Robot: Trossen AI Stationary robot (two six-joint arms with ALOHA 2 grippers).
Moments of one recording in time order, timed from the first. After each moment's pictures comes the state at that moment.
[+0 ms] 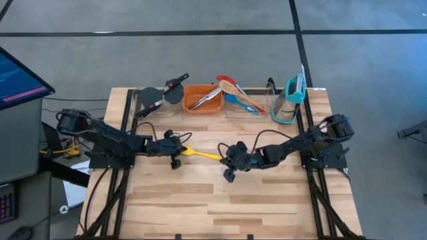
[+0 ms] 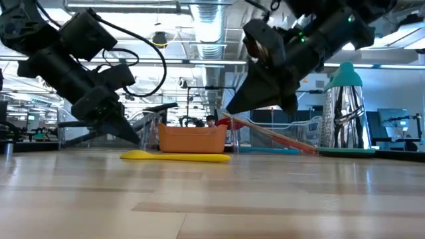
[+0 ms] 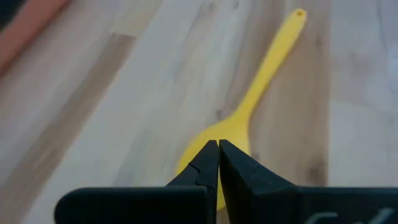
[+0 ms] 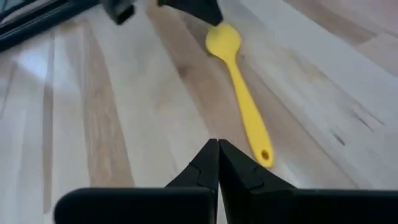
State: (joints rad) left arm -0.08 1.34 0.28 0.34 -0.34 -0.22; right arm 0.27 1.72 0.84 0.19 0.38 0.63
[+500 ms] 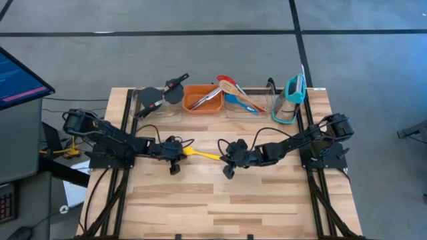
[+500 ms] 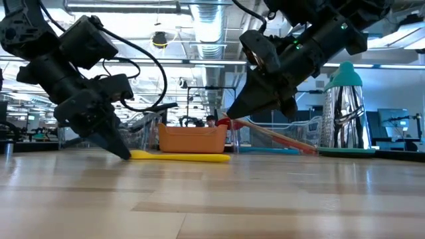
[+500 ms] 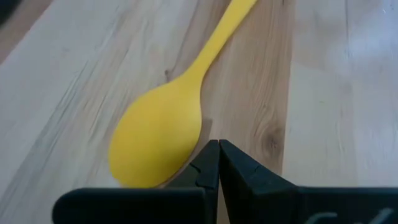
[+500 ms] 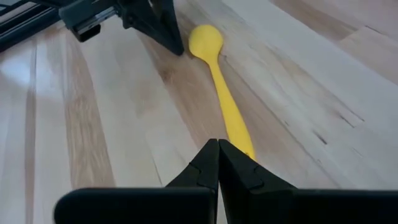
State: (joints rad) left arm -0.10 1.45 0.28 0.36 -0.18 -0.32; right arm 0.23 1.72 0.83 0.19 0.37 0.64
